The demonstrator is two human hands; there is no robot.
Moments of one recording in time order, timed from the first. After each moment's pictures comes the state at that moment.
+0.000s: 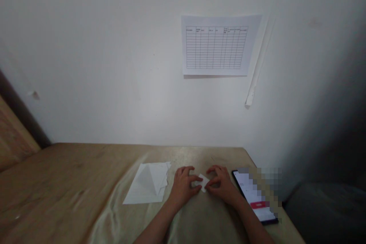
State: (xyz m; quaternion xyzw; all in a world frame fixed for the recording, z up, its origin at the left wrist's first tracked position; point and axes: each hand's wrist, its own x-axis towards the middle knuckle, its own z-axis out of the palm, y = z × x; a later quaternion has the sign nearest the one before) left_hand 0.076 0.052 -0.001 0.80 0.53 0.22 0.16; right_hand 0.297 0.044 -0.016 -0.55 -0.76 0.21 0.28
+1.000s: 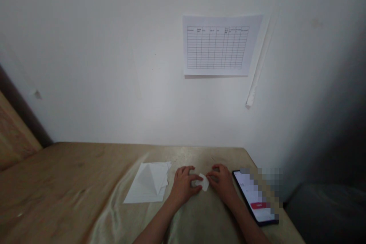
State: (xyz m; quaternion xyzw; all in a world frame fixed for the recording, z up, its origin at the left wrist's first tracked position) left_hand 0.075 0.055 0.000 0.80 0.53 0.21 0.16; right_hand 0.285 0.051 -0.019 -0.63 -0.71 0.10 0.30
